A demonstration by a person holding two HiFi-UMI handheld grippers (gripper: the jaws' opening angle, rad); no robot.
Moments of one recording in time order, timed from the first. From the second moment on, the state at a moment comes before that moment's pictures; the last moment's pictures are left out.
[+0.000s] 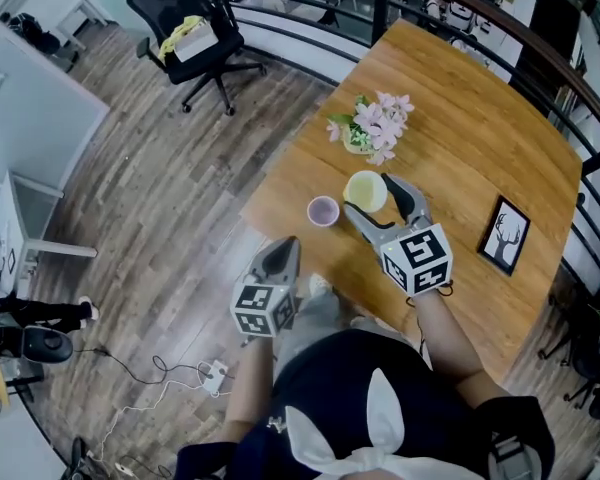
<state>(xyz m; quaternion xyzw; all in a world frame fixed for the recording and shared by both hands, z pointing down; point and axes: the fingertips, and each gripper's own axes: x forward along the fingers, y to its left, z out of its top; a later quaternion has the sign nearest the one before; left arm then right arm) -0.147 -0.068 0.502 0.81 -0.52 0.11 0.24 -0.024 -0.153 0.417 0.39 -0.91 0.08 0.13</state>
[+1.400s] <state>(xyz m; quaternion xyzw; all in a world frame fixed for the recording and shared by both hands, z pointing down) -0.192 -0.098 0.520 0.81 -0.50 0.12 0.27 -0.108 -0.162 0.507 0.31 -0.92 0.11 0.21</state>
